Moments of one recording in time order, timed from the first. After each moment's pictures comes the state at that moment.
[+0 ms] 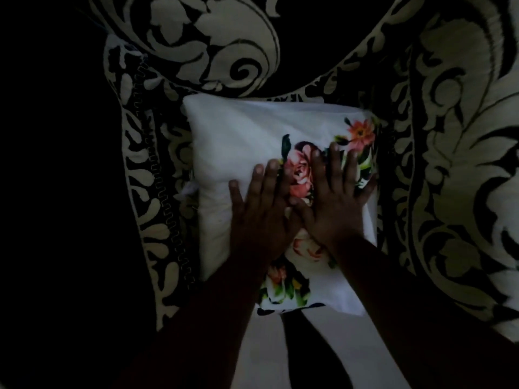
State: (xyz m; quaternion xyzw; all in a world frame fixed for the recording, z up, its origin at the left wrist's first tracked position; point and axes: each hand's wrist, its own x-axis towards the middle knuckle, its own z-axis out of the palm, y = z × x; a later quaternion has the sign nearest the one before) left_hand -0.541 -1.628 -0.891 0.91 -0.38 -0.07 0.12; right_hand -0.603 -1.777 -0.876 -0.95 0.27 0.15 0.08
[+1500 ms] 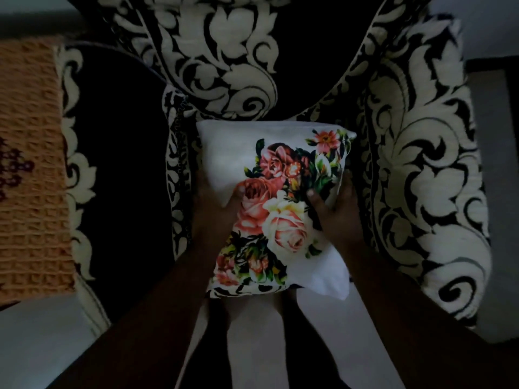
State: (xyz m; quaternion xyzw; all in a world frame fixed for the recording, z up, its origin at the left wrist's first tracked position) left_hand -0.491 -1.560 -0.803 0.89 0.01 -0.25 0.38; right_hand -0.627 -1.770 -0.775 -0.78 0.46 0.04 0.42
